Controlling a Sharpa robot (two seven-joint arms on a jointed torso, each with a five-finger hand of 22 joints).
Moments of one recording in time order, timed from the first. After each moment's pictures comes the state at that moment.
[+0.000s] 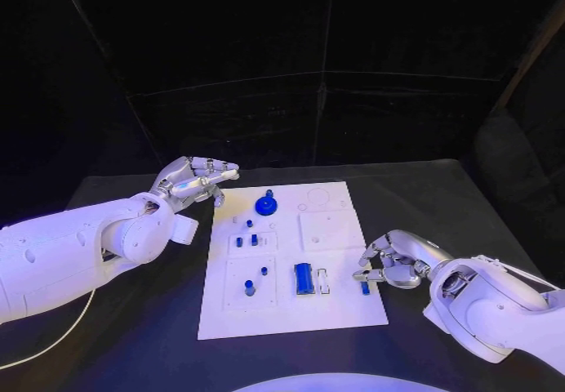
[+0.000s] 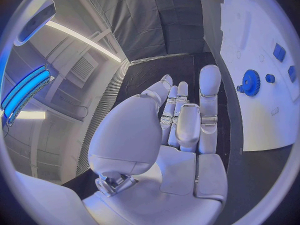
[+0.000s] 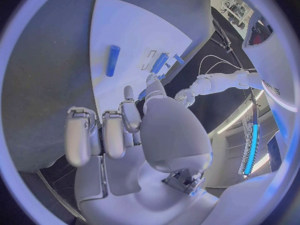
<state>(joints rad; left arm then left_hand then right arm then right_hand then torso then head) 1.25 -0.84 -0.17 1.40 -0.04 -0.14 0.45 1.38 -0.05 0.24 0.00 0.05 1.06 0.16 0.14 0.07 1.13 0.08 0.24 0.07 1.43 -0.01 1.33 0.94 0.17 1.33 0.09 0.68 0.86 0.99 -1.21 -0.10 2.00 -1.36 -0.54 -0.41 1.33 0.00 -0.20 0.17 0.21 1.01 0.10 0.29 0.23 1.41 0.02 1.18 1.26 1.47 -0.06 1.45 1.31 0.04 1.47 0.06 1.50 1.31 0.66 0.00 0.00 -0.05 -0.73</state>
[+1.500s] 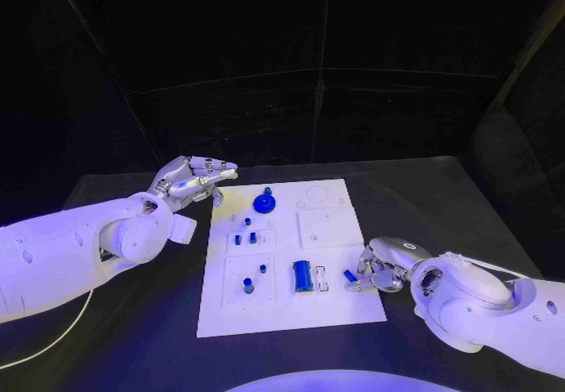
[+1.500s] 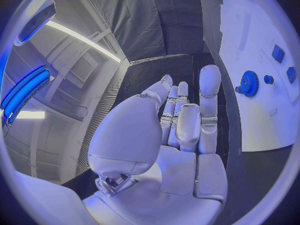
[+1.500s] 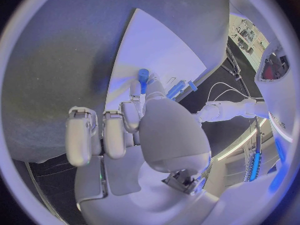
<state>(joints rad) 1.25 -0.84 -0.17 1.40 -0.04 -0.14 0.45 1.38 -0.05 0.24 0.00 0.05 1.06 0.16 0.14 0.07 1.13 0.08 0.24 0.07 1.43 -0.01 1.33 0.94 0.17 1.33 0.09 0.68 0.86 0.96 -1.11 -0.09 1.91 -1.57 -0.37 -0.54 1.40 0.00 -0.24 0.13 0.21 1.11 0.06 0.30 0.29 1.43 -0.01 1.19 1.27 1.46 -0.07 1.45 1.31 0.04 1.46 0.04 1.50 1.31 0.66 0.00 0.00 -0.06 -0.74</state>
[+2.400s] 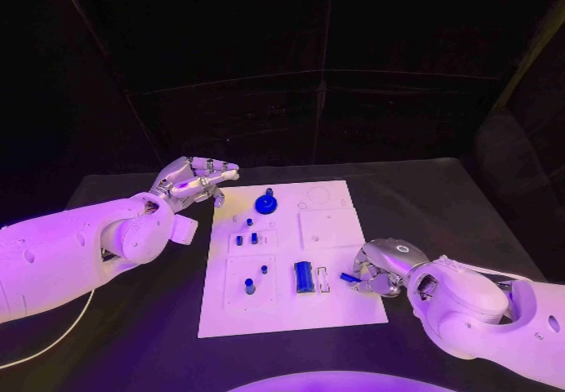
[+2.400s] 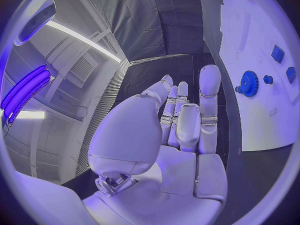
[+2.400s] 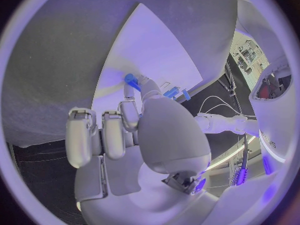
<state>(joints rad) 1.25 -0.84 -0.17 1.40 -0.04 -0.14 0.45 1.38 -0.05 0.25 0.00 0.05 1.06 0.16 0.14 0.07 1.13 0.08 0.24 0.07 1.43 -0.01 1.33 0.94 0.17 1.33 0.09 0.68 0.85 0.96 -1.10 -0.10 1.94 -1.75 -0.34 -0.56 1.45 -0.01 -0.03 0.10 0.48 1.11 0.06 0.22 0.29 1.42 -0.01 1.18 1.28 1.46 -0.07 1.46 1.31 0.04 1.47 0.04 1.51 1.31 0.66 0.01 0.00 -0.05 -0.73</state>
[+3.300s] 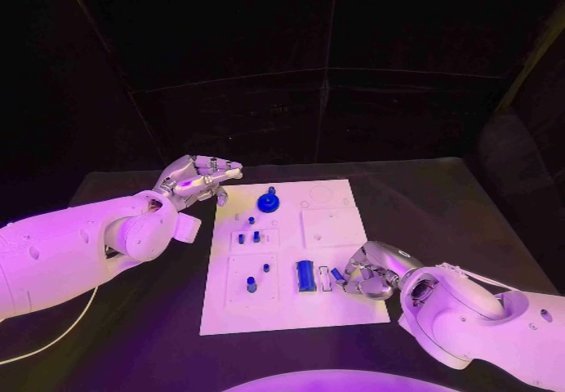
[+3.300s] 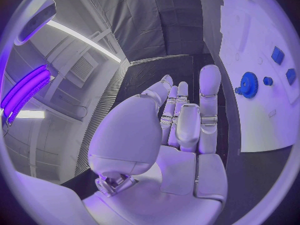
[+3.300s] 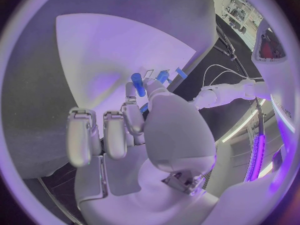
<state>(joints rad) 1.25 -0.84 -0.17 1.40 -0.04 -0.14 0.44 1.38 -0.05 0.25 0.00 0.05 1.05 0.16 0.14 0.07 1.13 0.08 0.24 0.07 1.43 -0.01 1.33 0.94 0.17 1.33 0.09 0.68 0.85 0.95 -1.06 -0.10 1.97 -1.44 -0.52 -0.59 1.31 -0.08 0.08 0.19 0.52 1.13 0.05 0.22 0.33 1.45 -0.03 1.19 1.30 1.46 -0.08 1.46 1.31 0.04 1.47 0.04 1.51 1.31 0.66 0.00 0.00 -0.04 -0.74</state>
